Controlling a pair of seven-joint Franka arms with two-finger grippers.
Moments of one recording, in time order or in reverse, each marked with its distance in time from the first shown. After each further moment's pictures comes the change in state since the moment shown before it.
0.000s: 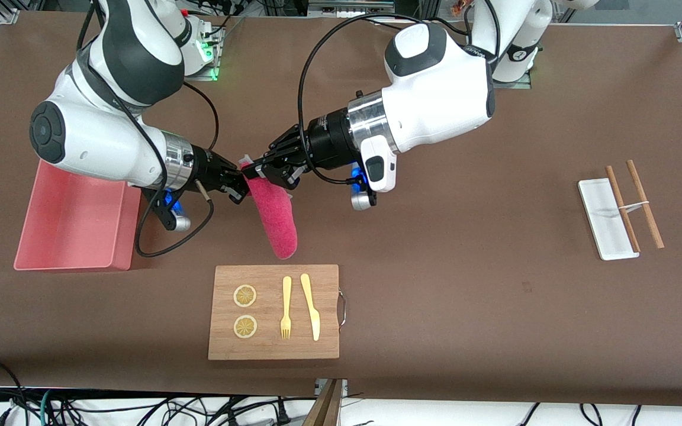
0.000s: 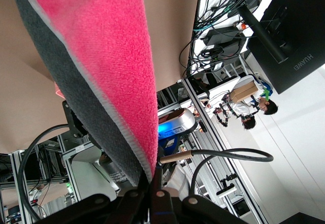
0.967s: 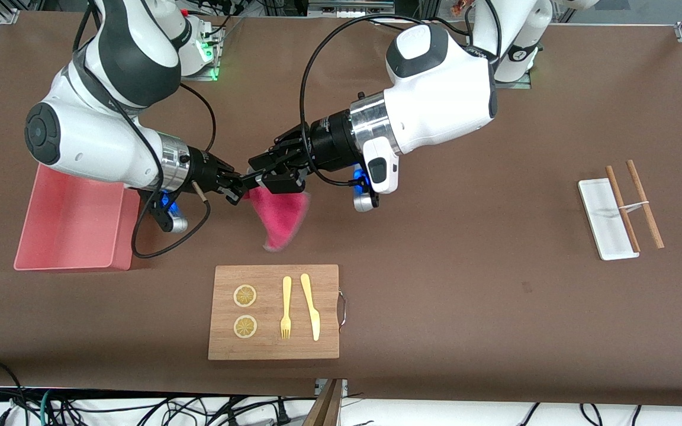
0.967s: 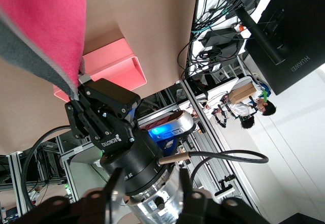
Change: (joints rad) left arm 0.005 0.000 0.004 0.001 0.000 0.002 0.000; right arm -0.004 0.000 -0.007 0.000 0.000 -0.001 -0.025
